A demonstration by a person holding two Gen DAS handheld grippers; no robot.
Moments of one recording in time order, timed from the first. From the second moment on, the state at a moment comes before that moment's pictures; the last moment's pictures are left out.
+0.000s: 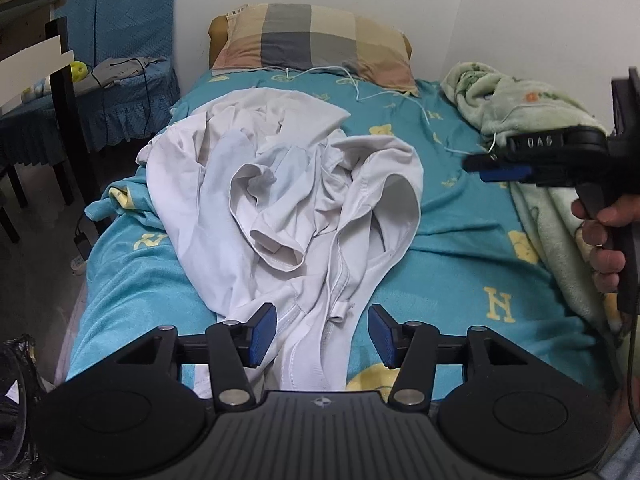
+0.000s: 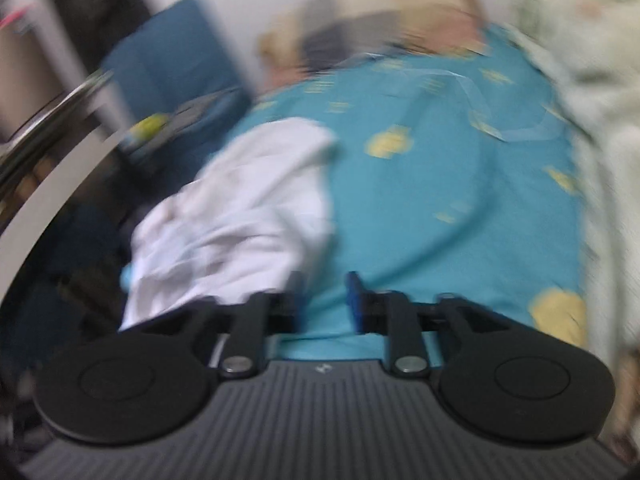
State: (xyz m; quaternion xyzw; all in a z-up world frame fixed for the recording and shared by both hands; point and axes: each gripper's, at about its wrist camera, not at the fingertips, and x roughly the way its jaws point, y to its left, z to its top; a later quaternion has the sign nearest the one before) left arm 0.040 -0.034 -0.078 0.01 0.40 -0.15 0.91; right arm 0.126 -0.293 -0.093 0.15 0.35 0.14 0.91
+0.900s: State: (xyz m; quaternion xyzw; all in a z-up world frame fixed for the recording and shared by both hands) left arm 0.063 -0.064 -0.106 0.08 0.40 -0.08 0.91; right arm 0.125 -0.225 -0.066 0.05 0.25 0.21 0.94
